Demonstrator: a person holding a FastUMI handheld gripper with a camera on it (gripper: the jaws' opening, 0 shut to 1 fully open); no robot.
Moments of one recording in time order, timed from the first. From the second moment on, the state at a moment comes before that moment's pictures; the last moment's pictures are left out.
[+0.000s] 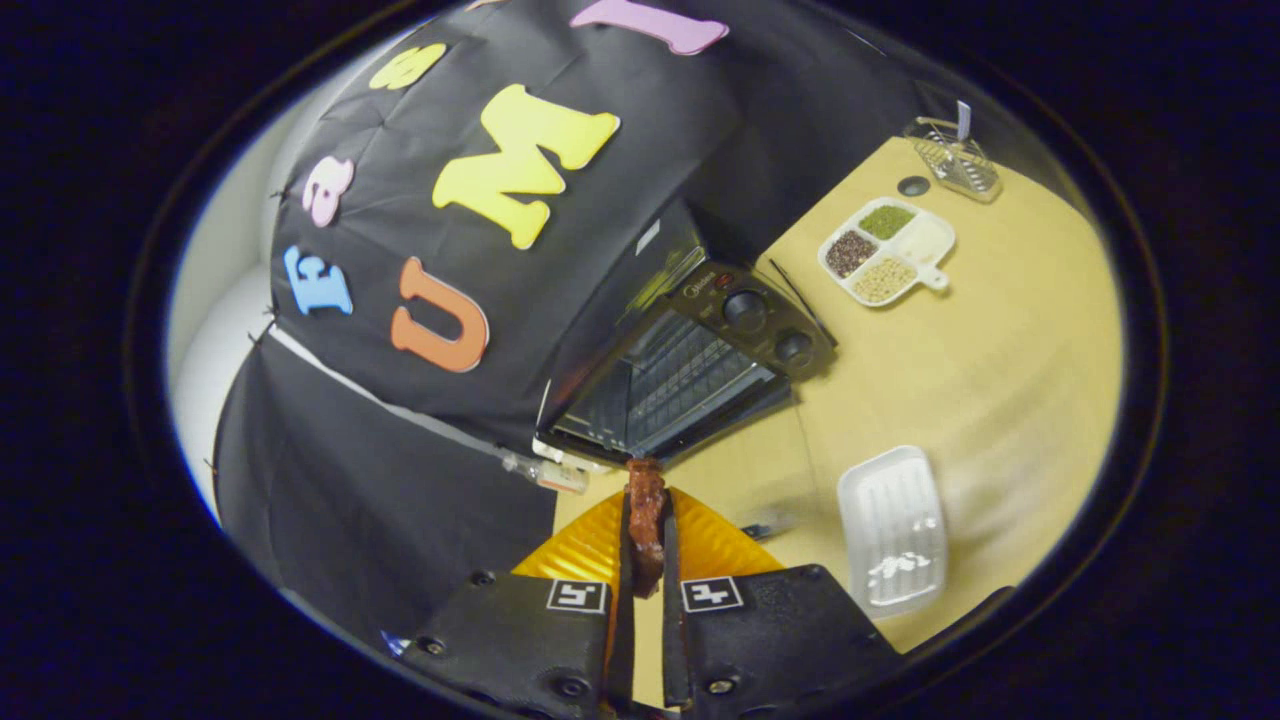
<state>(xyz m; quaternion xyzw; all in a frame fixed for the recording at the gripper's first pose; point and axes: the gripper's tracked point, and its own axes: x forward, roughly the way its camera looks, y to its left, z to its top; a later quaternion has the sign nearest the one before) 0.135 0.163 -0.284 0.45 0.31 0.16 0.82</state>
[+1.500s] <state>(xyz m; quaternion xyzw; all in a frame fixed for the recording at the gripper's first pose) 0.335 0.237 -0.383 0.20 0.23 -0.07 0.95</state>
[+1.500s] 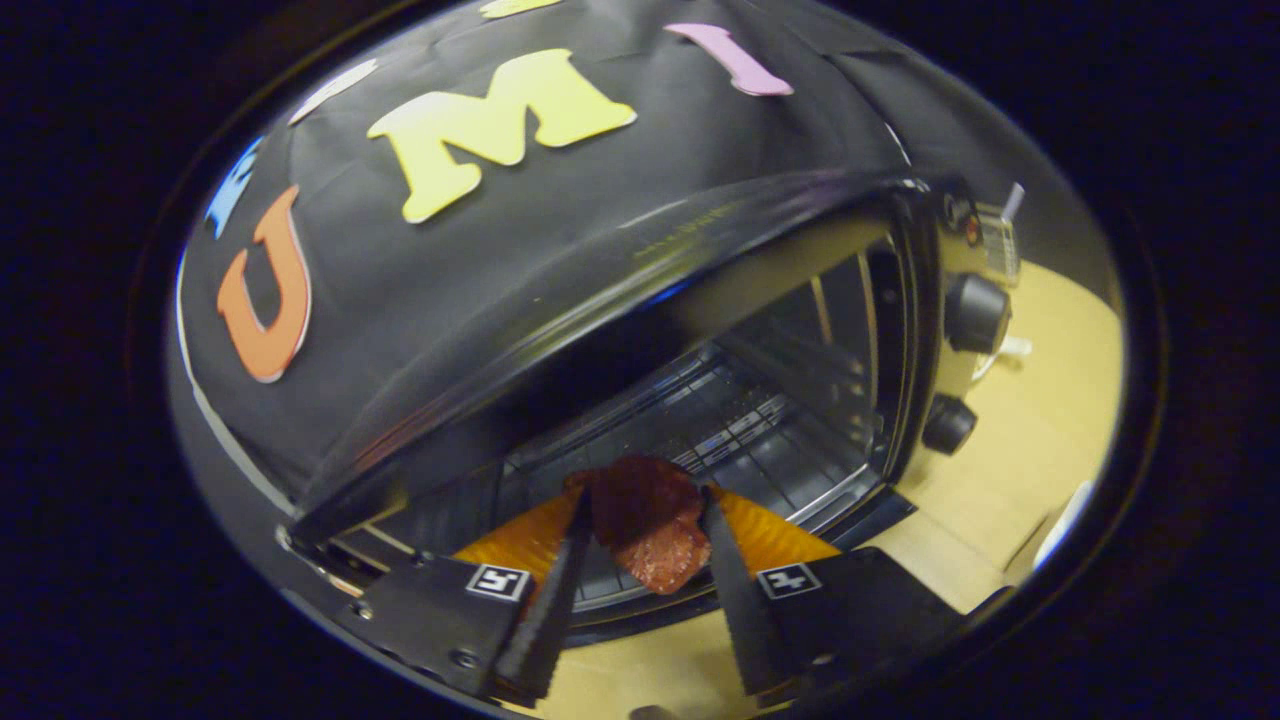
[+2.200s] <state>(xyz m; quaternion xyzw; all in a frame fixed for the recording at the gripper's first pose) 0.225 0.241 -0.341 0.07 0.26 0.02 0.96</state>
